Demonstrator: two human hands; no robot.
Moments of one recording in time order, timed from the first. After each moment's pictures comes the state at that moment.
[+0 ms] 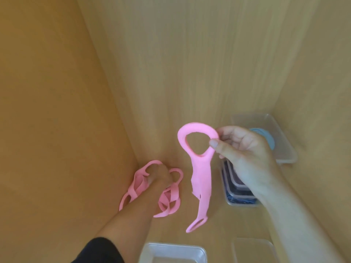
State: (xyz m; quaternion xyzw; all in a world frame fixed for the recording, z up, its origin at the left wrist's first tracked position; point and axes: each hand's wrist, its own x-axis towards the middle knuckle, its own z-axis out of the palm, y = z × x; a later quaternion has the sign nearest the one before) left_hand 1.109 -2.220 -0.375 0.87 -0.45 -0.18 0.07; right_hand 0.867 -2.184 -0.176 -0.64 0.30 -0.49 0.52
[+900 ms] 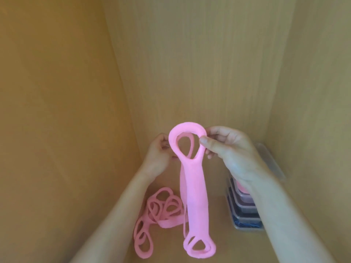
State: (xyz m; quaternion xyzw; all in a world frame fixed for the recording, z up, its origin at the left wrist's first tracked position) left_hand 1.092 -2.147 -0.135 0.59 -0.53 -0.26 0.55; right_hand 0.891 -2.168 -0.104 -0.63 0.22 -0.49 0.56
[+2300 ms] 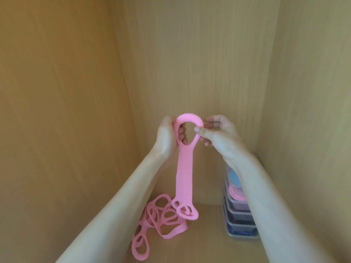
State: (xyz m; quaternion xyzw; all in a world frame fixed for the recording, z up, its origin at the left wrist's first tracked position) left_hand 1.029 -2.130 -0.052 0.46 -0.41 -0.37 0.69; right_hand 0.895 -2.193 -0.071 -0.61 0.31 -0.51 0.52
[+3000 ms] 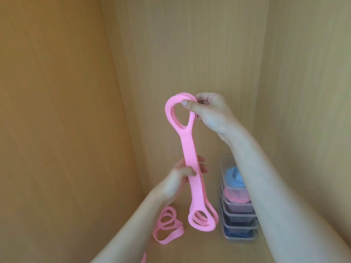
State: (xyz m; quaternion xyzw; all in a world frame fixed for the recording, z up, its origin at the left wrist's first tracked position) left_hand 1.021 -2.120 -0.135 0.44 -0.54 -0.48 0.53; right_hand 0.900 -2.195 -0.004 -0.71 0.25 -0.52 0.40
